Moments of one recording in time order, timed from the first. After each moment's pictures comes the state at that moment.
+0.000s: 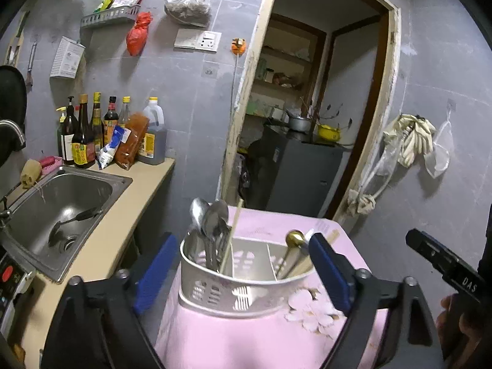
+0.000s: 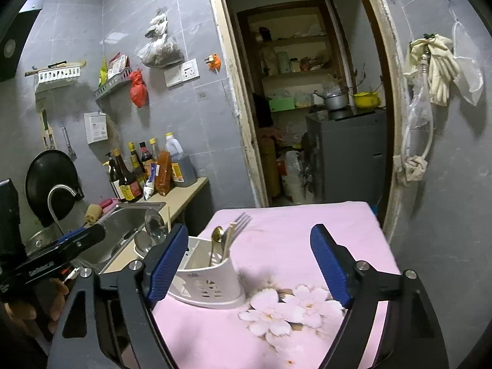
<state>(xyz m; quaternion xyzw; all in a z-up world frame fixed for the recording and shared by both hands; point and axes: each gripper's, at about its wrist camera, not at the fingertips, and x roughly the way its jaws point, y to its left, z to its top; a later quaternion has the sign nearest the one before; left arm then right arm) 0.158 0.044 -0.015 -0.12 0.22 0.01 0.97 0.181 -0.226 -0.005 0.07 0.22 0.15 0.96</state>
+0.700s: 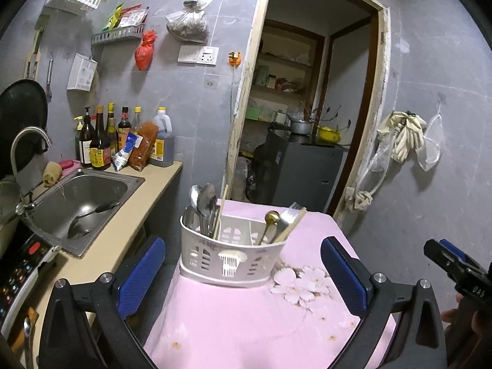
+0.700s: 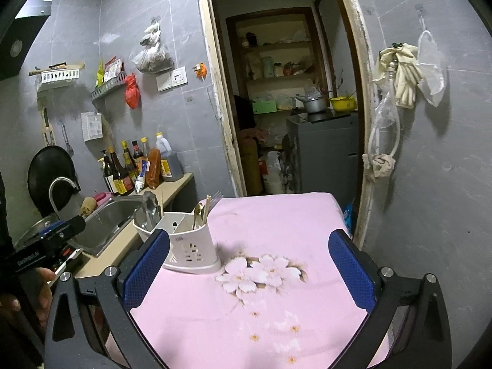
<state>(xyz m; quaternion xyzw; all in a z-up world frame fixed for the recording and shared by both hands) 0.074 -0.003 0.004 -0.10 0.21 0.04 0.97 0.089 -0.290 0.010 0.06 0.21 0.12 0.97</state>
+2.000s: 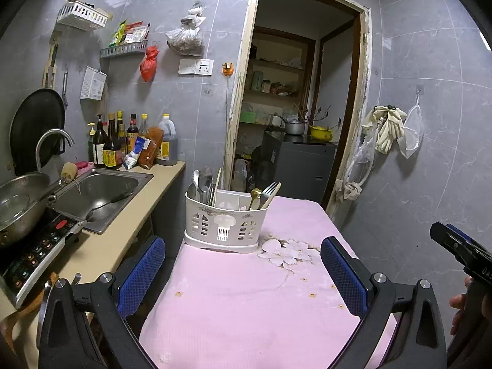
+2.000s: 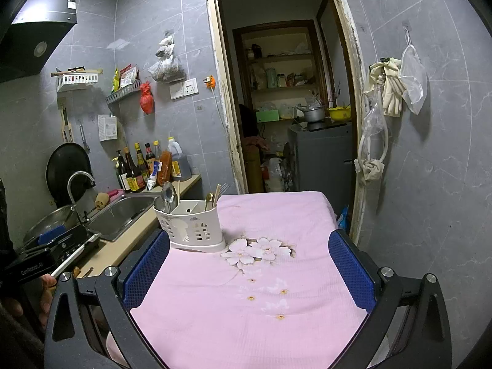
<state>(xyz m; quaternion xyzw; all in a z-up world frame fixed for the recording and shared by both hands) -0.030 -0.036 0.008 -0.09 0.20 0.04 0.98 -0.012 -0.329 0.023 0.05 0.19 0.13 0.97</state>
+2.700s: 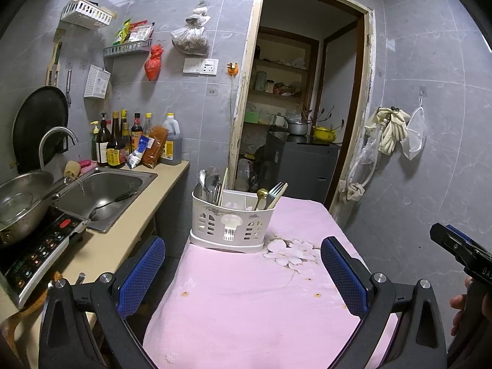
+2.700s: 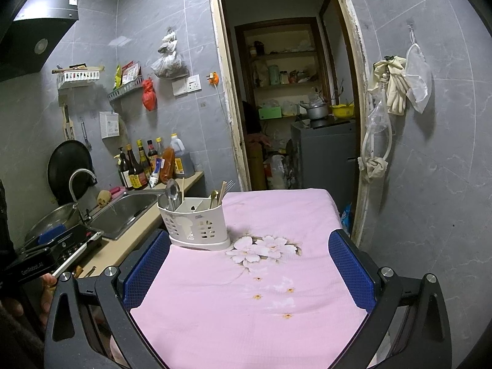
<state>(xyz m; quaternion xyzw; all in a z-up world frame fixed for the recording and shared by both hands) -0.036 -0.027 0.014 -0.09 0.20 0.05 0.97 -0.010 -0.321 0.028 0.05 0.20 0.13 0.97</state>
